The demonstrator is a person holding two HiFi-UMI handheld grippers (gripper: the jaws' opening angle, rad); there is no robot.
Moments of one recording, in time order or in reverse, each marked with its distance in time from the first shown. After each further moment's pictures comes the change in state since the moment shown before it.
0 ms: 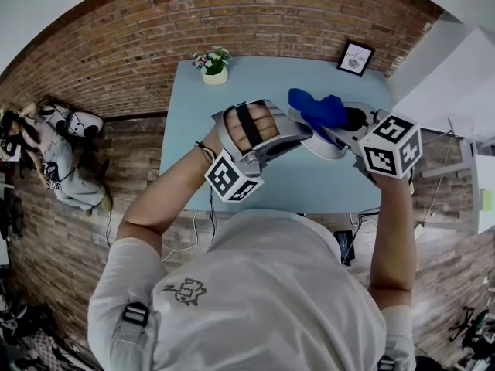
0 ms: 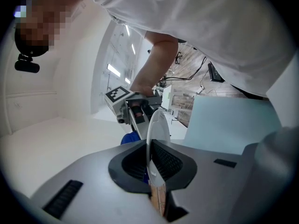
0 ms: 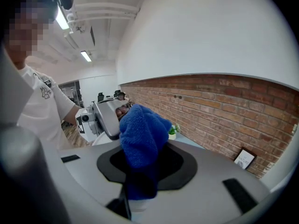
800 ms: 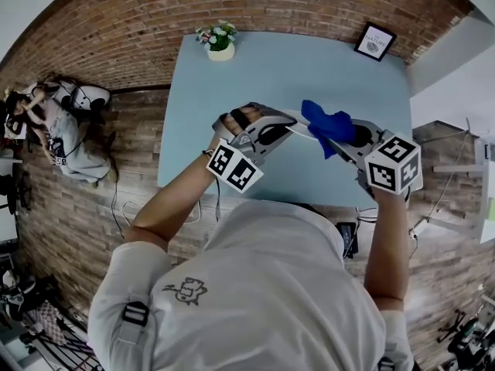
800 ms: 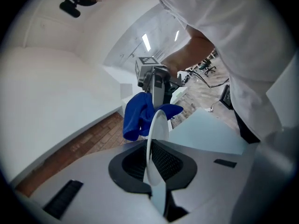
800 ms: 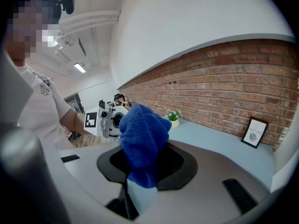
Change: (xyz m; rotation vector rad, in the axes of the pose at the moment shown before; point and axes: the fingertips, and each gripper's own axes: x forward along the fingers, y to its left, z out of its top) left arm 0.019 -0.097 -0.075 -0.618 0.187 -0.099; right arm 0.024 -0.029 -0.092 0.190 0.021 0.085
